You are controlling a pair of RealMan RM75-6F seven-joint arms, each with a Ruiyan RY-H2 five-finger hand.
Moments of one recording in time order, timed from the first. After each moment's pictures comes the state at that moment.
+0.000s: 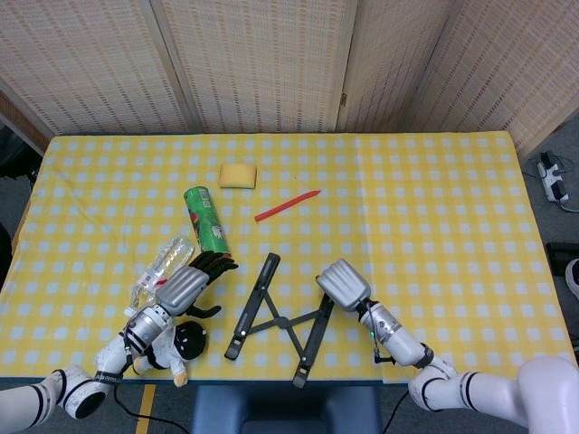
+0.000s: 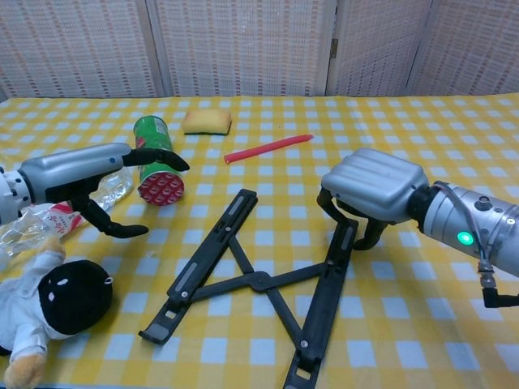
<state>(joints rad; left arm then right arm) -0.68 -1.45 -0.01 -1.42 1.52 0.99 -0.21 0.71 -1.70 0.09 -1.27 -1.42 0.94 -0.58</state>
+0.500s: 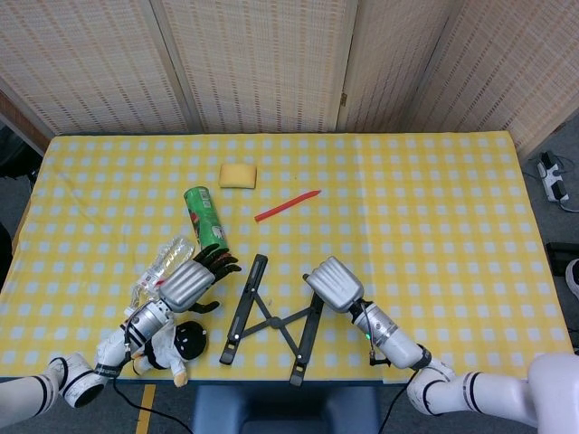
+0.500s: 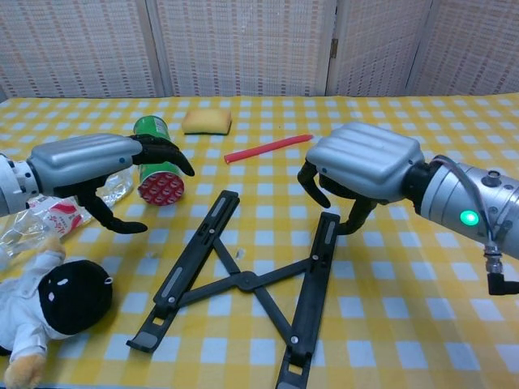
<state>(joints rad) -0.72 -1.48 0.00 -1.29 1.65 1.04 -0.10 0.71 -1.61 0.10 -1.47 -1.45 1.00 -0.58</state>
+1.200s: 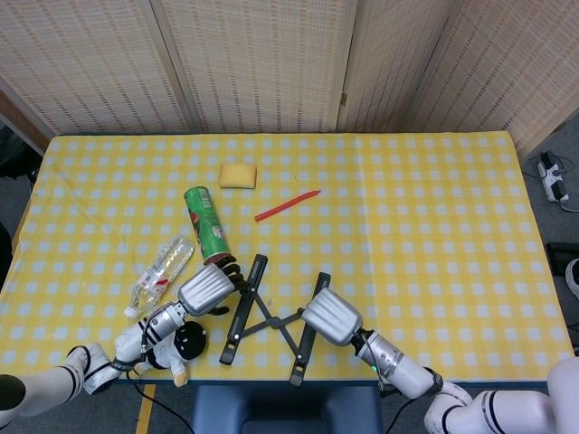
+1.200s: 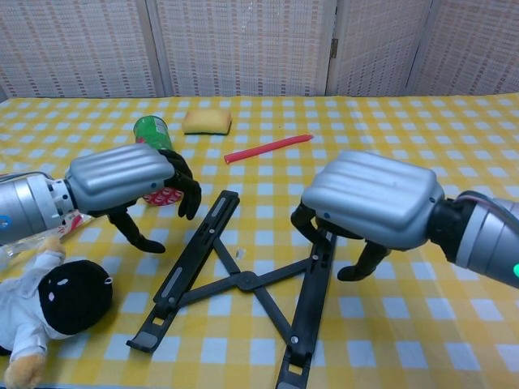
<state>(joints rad) -0.76 -1.66 0.05 -1.02 1.78 1.15 -0.11 0.67 -1.54 -0.01 -1.63 -1.54 1.01 -0.66</state>
